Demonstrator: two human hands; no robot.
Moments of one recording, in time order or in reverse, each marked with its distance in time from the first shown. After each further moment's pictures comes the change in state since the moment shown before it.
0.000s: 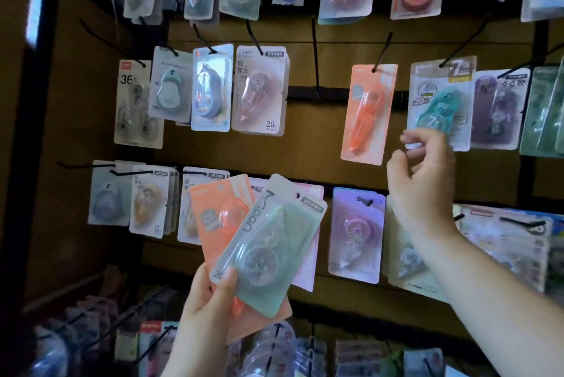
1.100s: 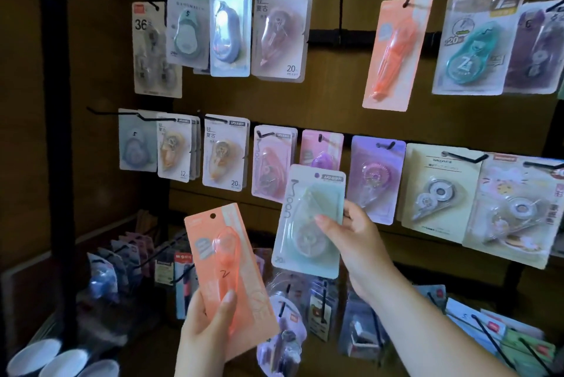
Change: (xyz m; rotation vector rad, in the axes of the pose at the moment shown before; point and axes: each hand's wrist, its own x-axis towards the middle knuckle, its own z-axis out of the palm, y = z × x) left_hand -0.053 -0.024 -0.077 0.469 0.181 -0.110; right_hand -0.136 0.000 0.020 0.626 -0.637 0.779
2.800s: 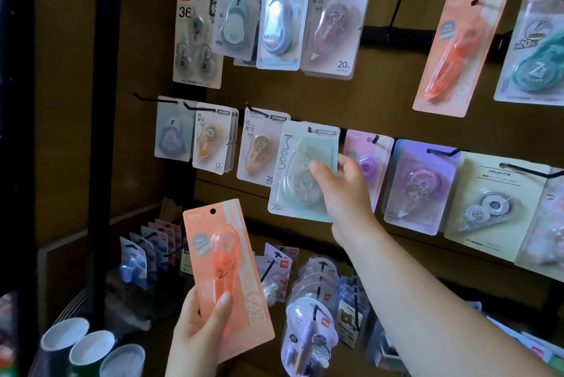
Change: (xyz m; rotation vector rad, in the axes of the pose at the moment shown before) left_hand 0.011 0.007 -0.047 -0.168 0.130 -0.003; right_hand 0.049 -0.018 0.082 -0.057 0.068 -0.081
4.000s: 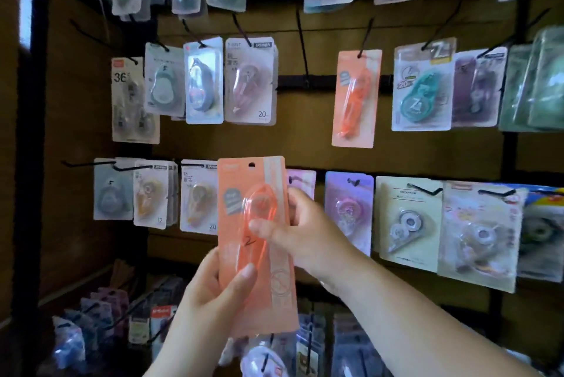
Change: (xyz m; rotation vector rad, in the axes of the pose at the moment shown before) left_hand -0.033 0.069 0.113 0.169 -0.407 0.165; right_hand -0.039 -0.054 -0.066 -0.186 -0.346 -0.113
